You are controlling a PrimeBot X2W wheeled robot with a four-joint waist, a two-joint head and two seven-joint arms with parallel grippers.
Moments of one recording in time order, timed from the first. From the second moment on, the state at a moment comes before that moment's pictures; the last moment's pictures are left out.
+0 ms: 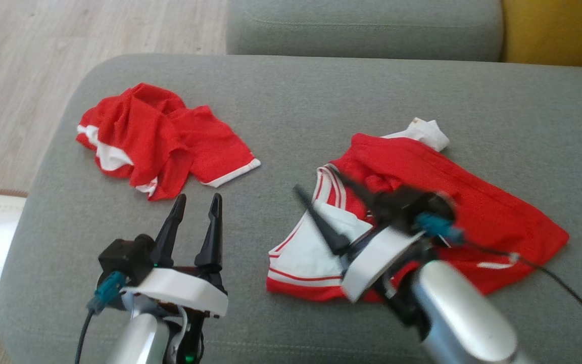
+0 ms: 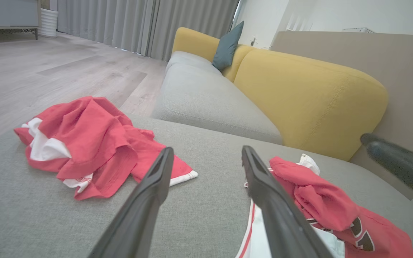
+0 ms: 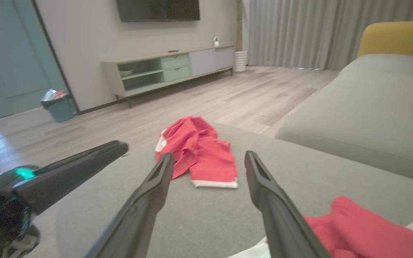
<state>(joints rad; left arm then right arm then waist) -0.10 0.04 -0.30 0.22 -0.38 0.00 -0.25 -0.32 -0.06 0.58 0.23 0.27 0.12 0.04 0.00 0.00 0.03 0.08</state>
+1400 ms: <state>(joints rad) -0.15 0.04 -0.34 0.18 -0.39 -0.01 -0.25 -0.48 -0.05 0.14 0.52 0.00 0.12 0.19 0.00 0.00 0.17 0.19</state>
